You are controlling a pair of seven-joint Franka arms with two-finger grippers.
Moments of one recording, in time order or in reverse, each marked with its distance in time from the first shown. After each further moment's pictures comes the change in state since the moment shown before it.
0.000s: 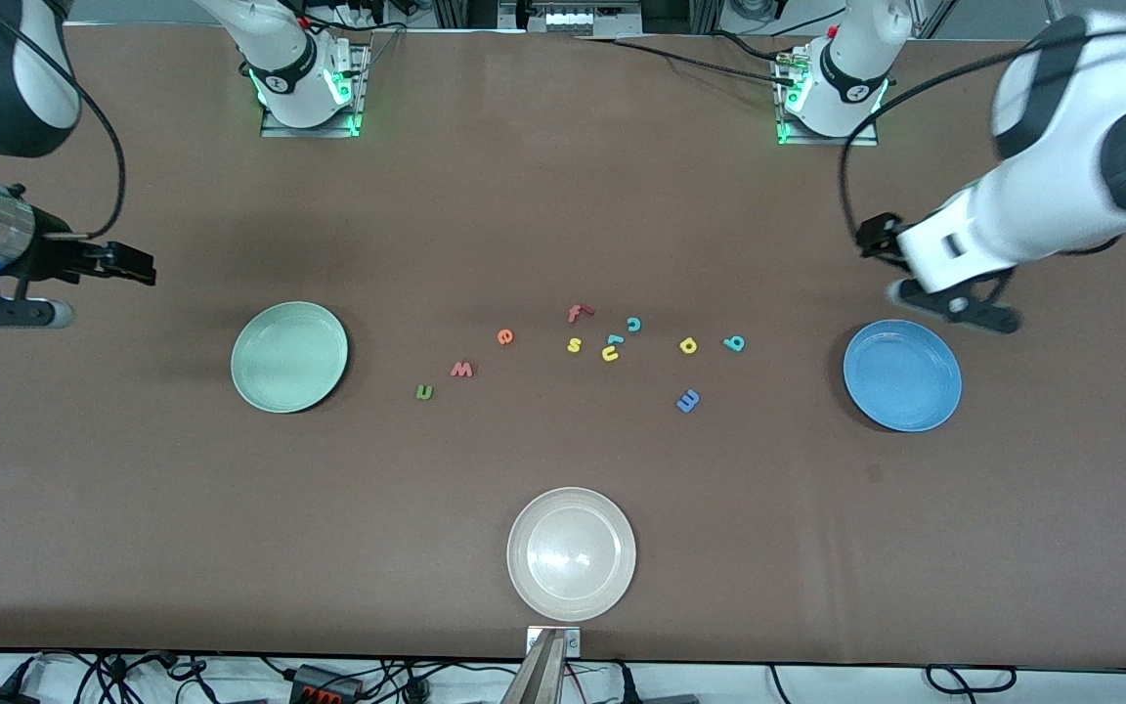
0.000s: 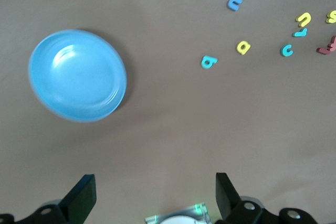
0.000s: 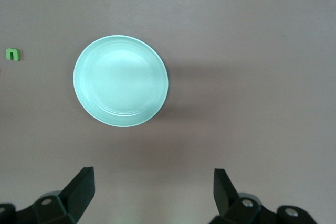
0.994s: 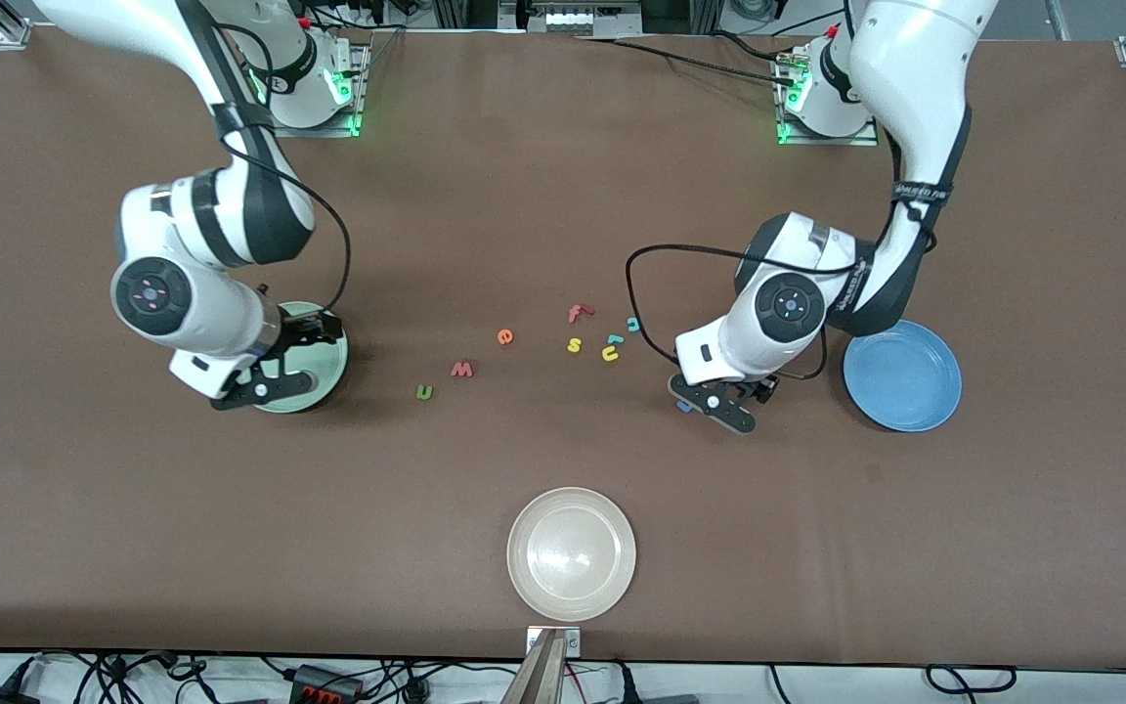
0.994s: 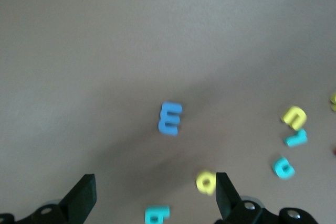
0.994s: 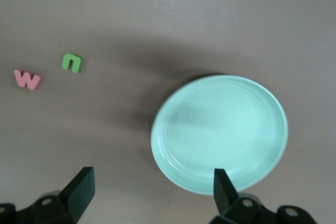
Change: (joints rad) left arm -0.209 0.417 -0.003 0.002 0.004 0.646 0.002; right arm 0.259 0.315 0.008 0.038 0.056 0.243 0.024
